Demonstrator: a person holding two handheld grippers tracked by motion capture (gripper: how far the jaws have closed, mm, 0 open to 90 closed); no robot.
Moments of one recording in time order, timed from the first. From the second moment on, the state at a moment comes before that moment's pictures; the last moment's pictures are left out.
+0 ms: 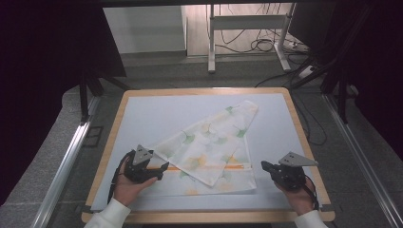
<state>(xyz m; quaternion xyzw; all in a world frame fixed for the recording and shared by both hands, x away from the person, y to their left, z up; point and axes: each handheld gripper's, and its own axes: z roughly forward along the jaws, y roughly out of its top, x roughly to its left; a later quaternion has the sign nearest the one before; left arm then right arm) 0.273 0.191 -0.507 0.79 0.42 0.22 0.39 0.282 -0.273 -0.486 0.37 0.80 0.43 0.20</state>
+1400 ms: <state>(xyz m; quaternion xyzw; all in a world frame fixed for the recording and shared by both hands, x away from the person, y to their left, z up) 0.271 0.163 -0.501 0.80 0.40 0.20 0.39 0.288 -0.196 -0.518 0.29 0.89 0.33 0.11</state>
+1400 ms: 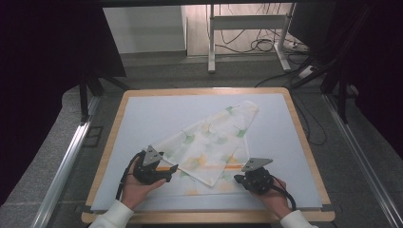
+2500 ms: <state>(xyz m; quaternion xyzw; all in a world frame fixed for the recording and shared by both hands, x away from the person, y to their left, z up) 0.265 0.085 -0.508 0.85 0.32 0.16 0.39 0.289 -0.197 -0.521 0.29 0.89 0.33 0.10</state>
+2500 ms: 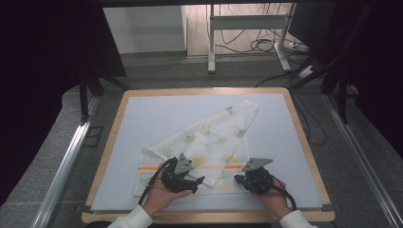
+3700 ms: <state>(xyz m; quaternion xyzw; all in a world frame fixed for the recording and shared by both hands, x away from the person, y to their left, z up) 0.273 0.036 -0.532 0.88 0.29 0.12 0.35 0.290 -0.197 -0.521 0.29 0.89 0.33 0.10</state>
